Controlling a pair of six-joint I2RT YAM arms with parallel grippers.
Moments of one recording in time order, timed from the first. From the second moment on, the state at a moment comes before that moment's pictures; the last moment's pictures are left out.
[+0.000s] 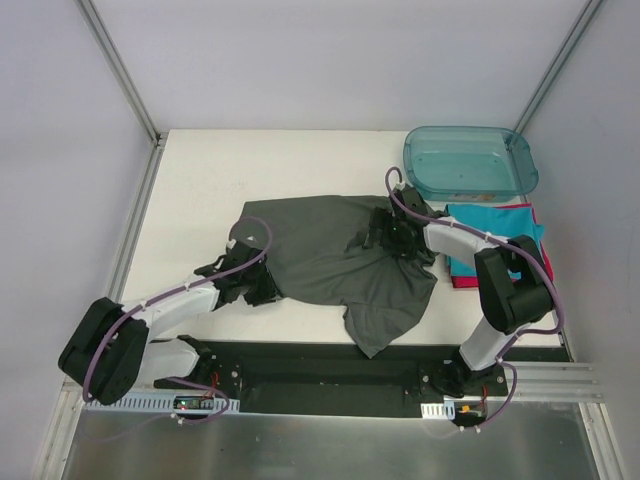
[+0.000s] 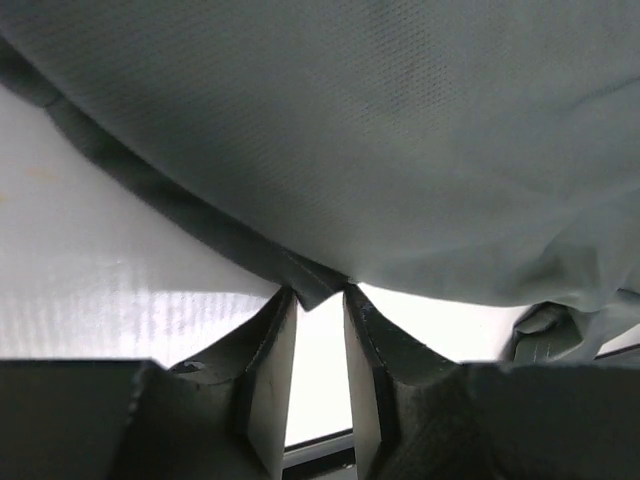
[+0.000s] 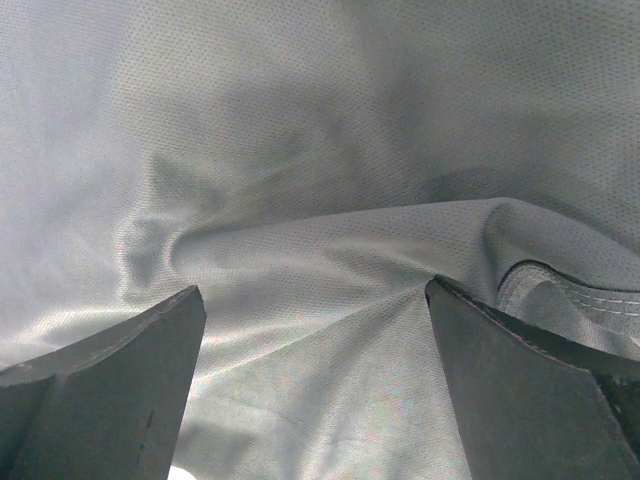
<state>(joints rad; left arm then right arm) -0.55 1.18 0.46 -0.29 0.09 -0.93 0.43 1.69 0.98 -0.34 -0.06 0.60</state>
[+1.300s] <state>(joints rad) -0.43 0.68 0.59 -0.78 -0.43 -0.91 0.36 1.64 0.99 -0.50 -0.02 0.46</state>
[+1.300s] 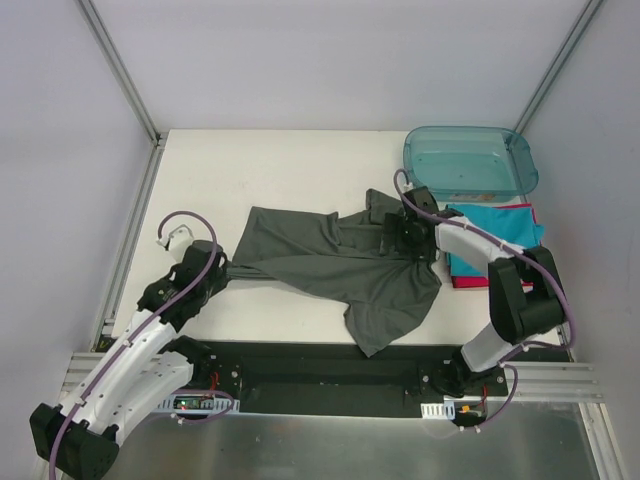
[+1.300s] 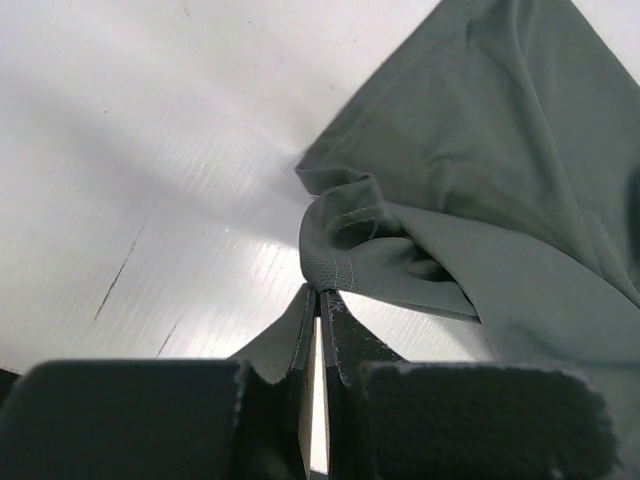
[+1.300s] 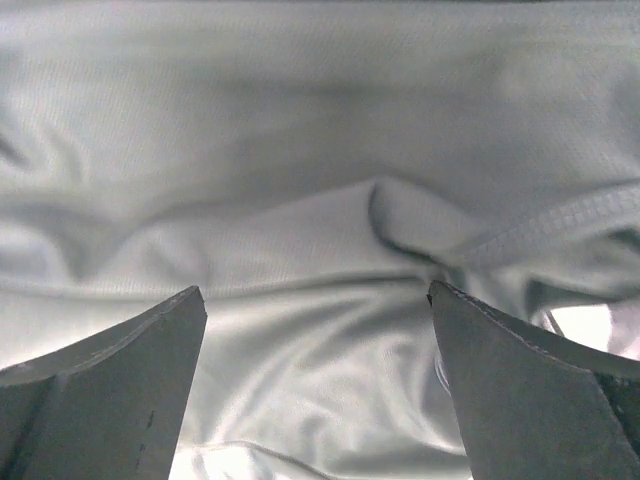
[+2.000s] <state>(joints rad) -0.42 0.65 0.52 -0.68 -0.34 -0.86 1.19 1.37 0.80 -0.71 0.09 0.57</state>
